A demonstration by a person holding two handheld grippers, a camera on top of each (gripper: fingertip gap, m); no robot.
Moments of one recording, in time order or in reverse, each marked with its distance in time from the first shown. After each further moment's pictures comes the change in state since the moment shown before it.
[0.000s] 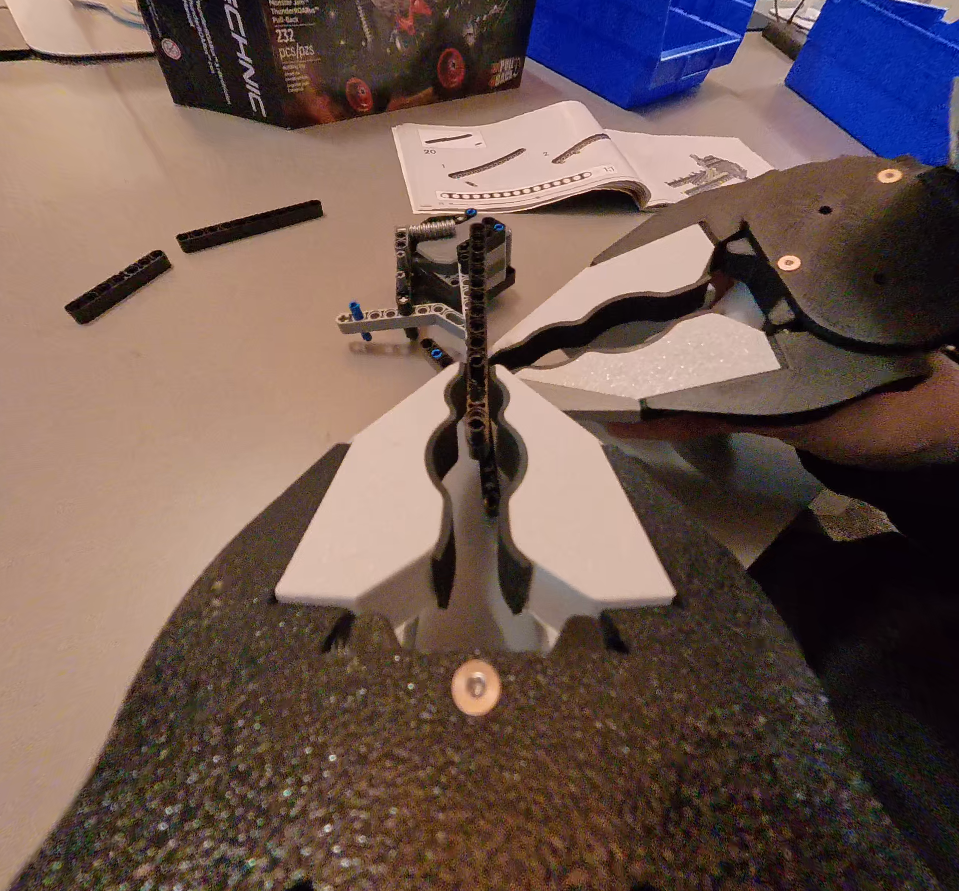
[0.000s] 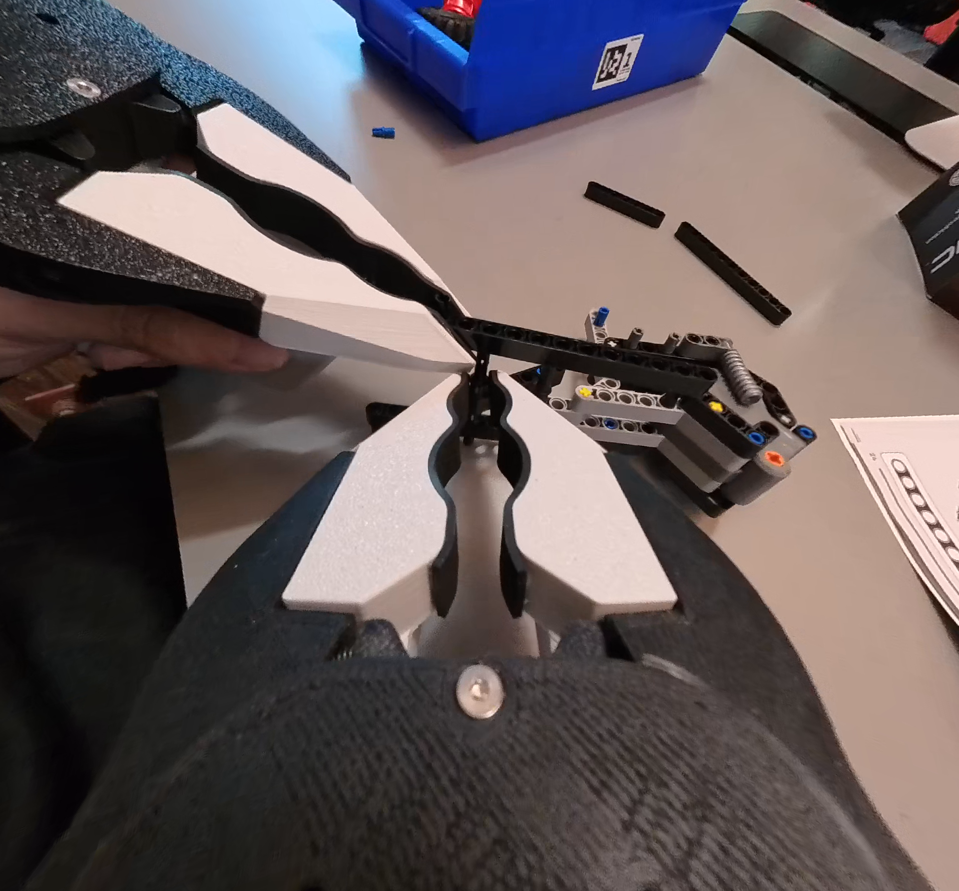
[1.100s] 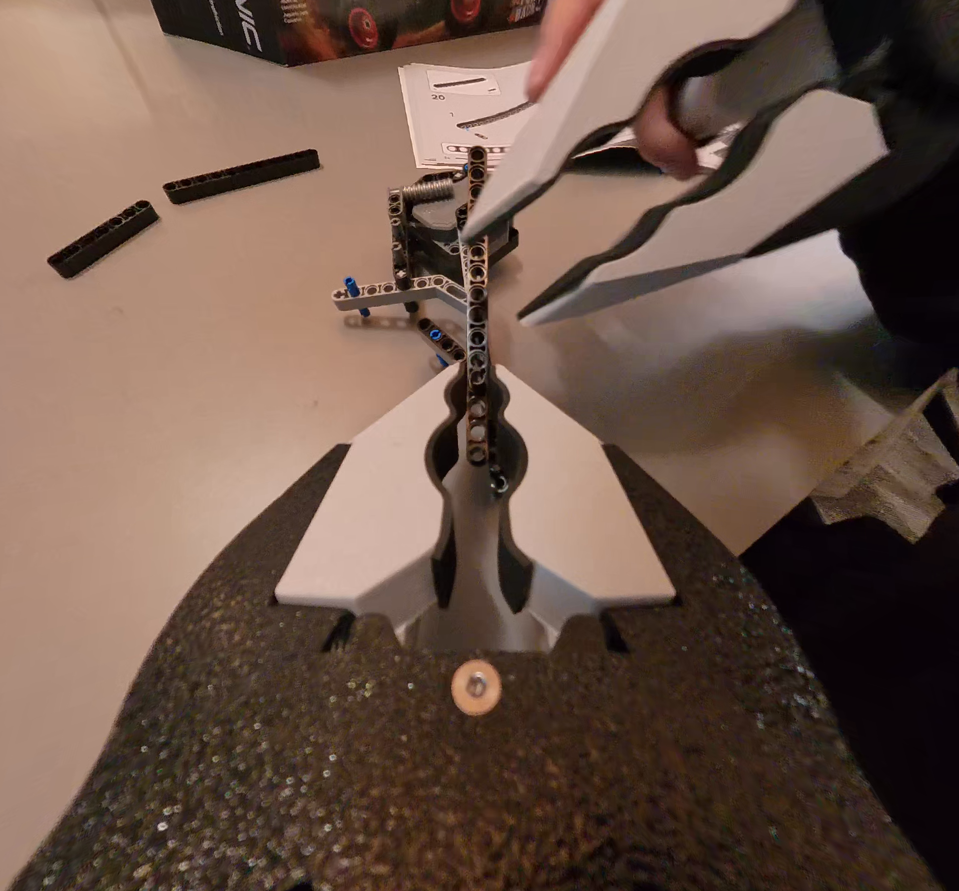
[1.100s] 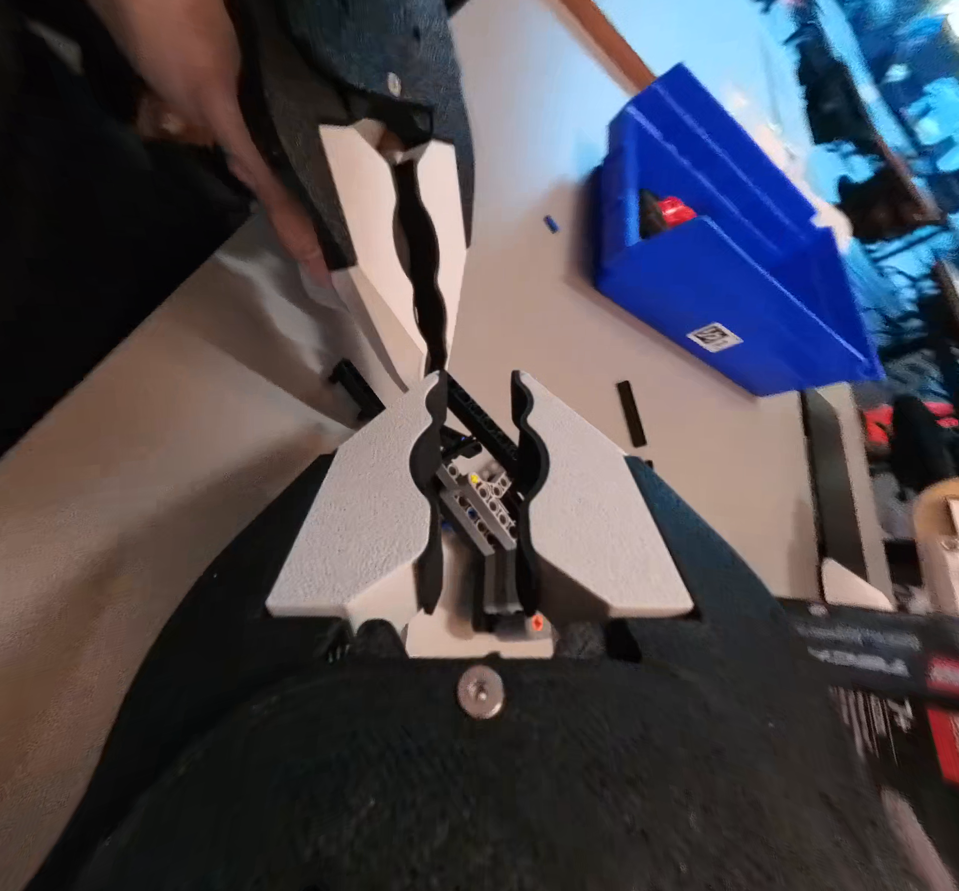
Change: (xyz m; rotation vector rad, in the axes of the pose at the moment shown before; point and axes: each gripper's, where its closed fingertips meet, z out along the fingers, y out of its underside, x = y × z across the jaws) left arm 0.003 0.011 0.002 -0.092 -0.043 -0.027; right arm 0.000 -0.036 -0.027 0.118 -0.428 -0.779
